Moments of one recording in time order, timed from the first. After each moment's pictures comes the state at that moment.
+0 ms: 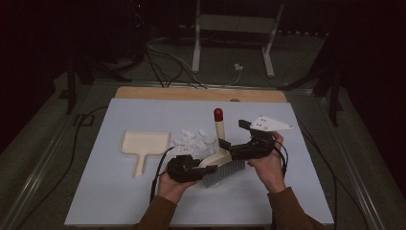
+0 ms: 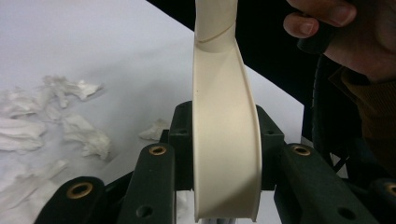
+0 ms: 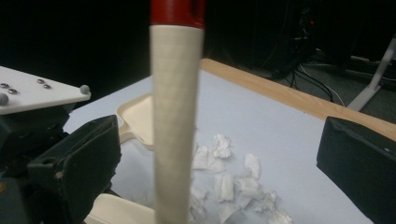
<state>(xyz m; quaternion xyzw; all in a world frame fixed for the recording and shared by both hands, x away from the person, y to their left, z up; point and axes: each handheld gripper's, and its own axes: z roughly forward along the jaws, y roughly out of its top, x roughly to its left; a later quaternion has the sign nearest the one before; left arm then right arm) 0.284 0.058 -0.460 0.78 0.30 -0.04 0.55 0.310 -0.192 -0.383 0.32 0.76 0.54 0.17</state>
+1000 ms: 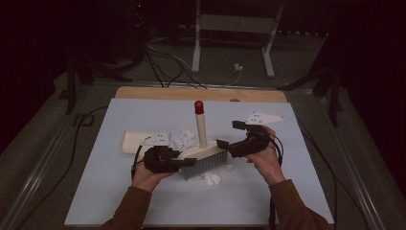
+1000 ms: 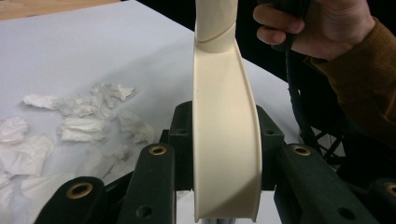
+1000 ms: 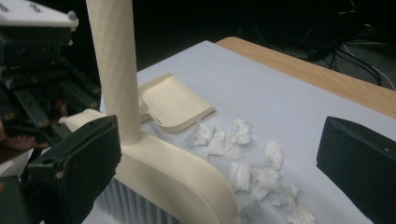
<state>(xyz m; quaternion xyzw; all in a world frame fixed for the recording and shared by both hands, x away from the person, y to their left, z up) 0.304 0.120 -0.443 0.80 0.25 -0.03 0.55 0.338 -0.192 -0.398 0.30 0.79 0.53 0.09</state>
